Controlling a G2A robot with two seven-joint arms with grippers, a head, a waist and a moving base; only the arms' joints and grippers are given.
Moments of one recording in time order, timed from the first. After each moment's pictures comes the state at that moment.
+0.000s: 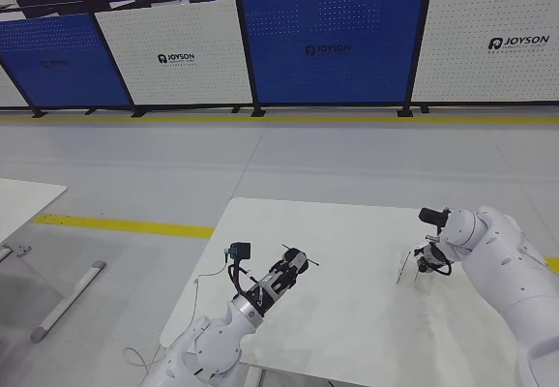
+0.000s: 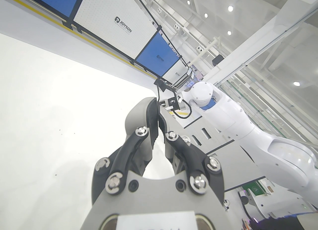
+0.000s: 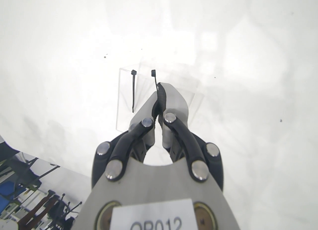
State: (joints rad) left arm 1.61 -1.16 -1.25 -1.83 0.30 -0.21 -0.08; right arm -0.36 -1.42 0.64 -0.33 -0.44 0.11 1.07
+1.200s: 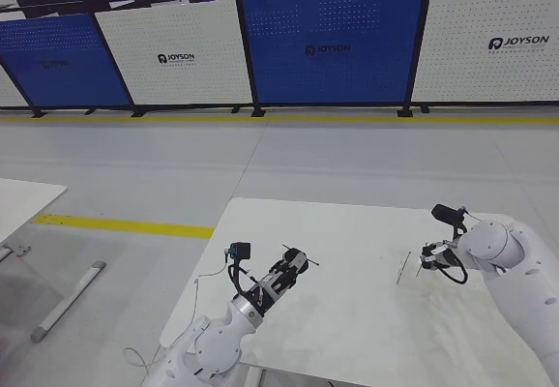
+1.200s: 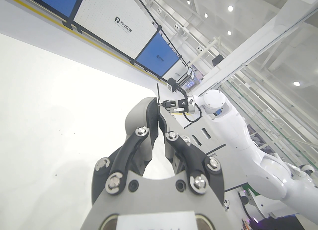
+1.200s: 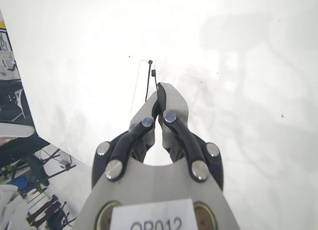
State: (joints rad) left arm 1.61 -1.16 -1.25 -1.83 0.30 -0.21 -0.08; right arm -0.63 -1.21 0.92 -0.89 -0.51 0.22 1.10
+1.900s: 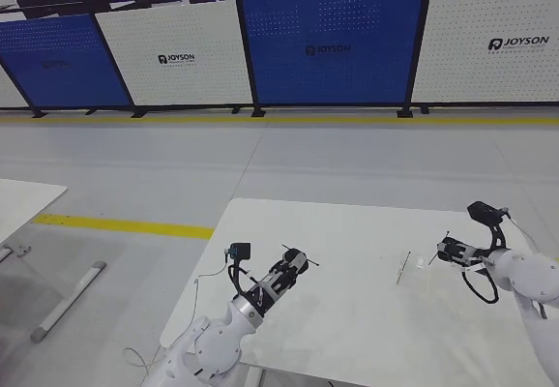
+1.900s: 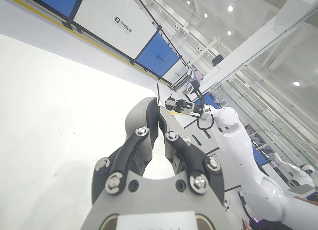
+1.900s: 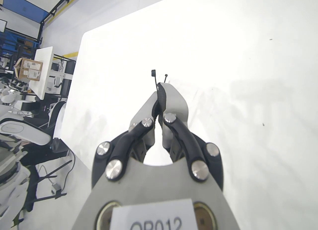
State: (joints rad) left arm 1.61 -1.16 -1.25 -1.83 0.30 -0.21 -0.08; right arm -0.95 -1.09 1.26 -1.31 -0.49 0.09 0.93
